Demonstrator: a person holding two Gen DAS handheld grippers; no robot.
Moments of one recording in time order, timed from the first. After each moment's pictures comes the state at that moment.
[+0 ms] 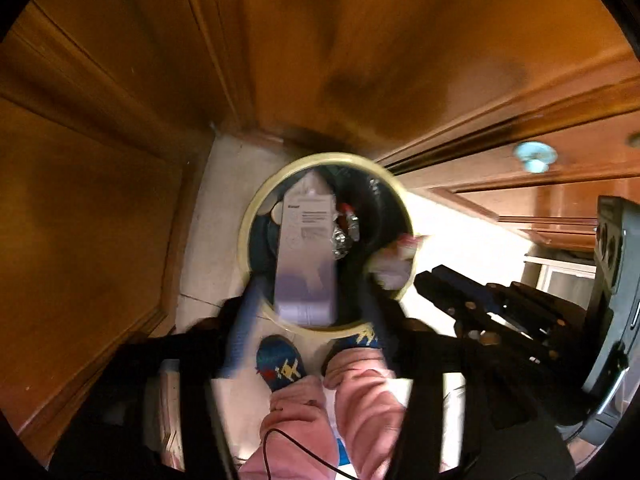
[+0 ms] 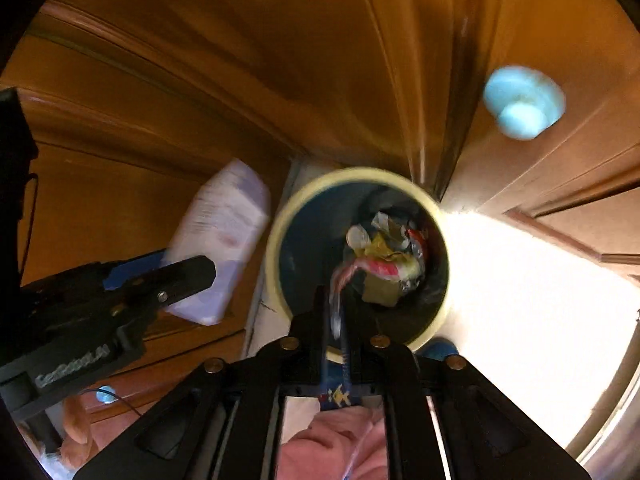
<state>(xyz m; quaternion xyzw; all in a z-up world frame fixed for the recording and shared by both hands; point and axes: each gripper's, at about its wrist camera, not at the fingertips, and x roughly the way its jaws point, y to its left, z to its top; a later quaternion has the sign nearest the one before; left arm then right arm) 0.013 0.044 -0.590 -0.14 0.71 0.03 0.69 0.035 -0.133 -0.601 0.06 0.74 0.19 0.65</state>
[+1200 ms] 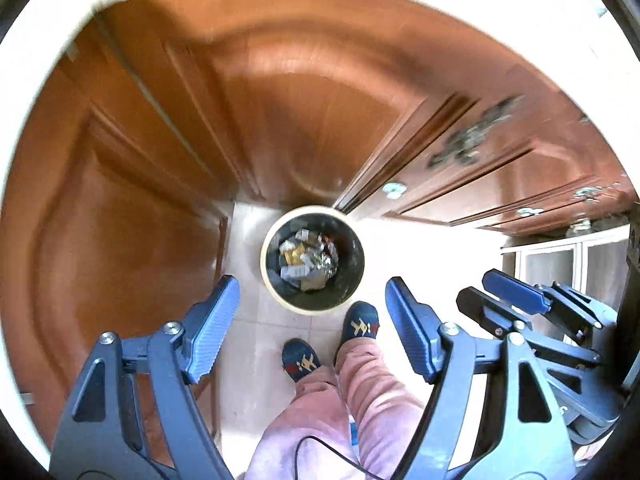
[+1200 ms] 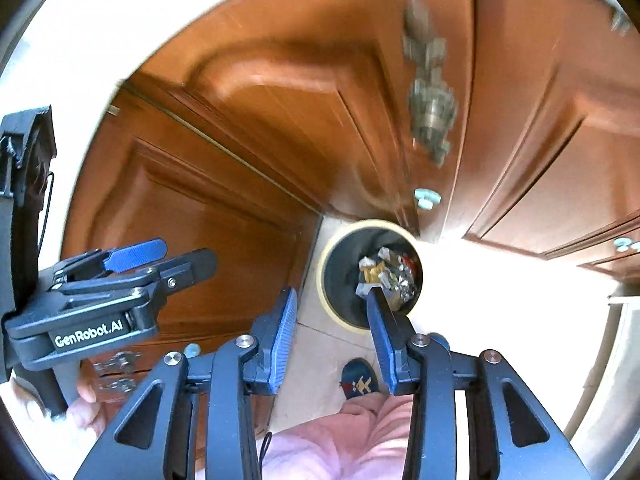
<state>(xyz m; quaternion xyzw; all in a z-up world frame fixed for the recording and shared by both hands) -0.005 0.000 -0.301 -0.06 0.64 -0.01 0.76 0.011 -0.192 -0.307 0.09 0.66 0.17 0.73</state>
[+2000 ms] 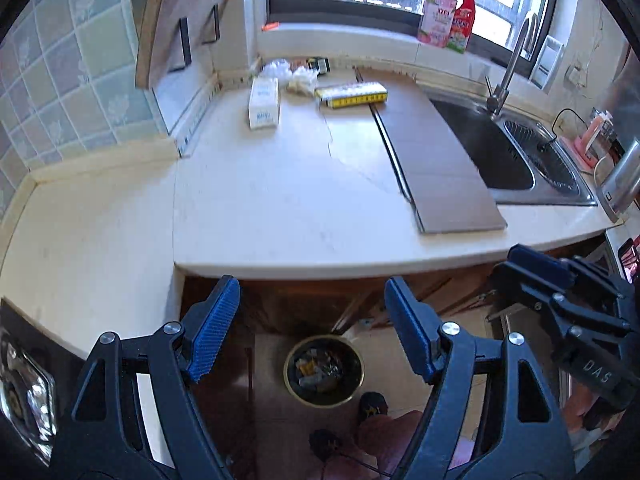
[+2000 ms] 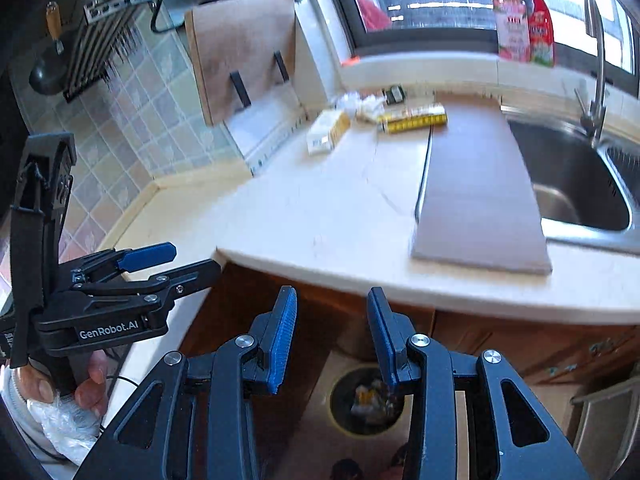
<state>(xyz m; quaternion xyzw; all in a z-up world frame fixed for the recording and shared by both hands) 0.042 0.008 -0.039 0.00 0.47 -0.05 0.88 0.054 -0.203 -0.033 0.08 0.46 0.18 0.86</state>
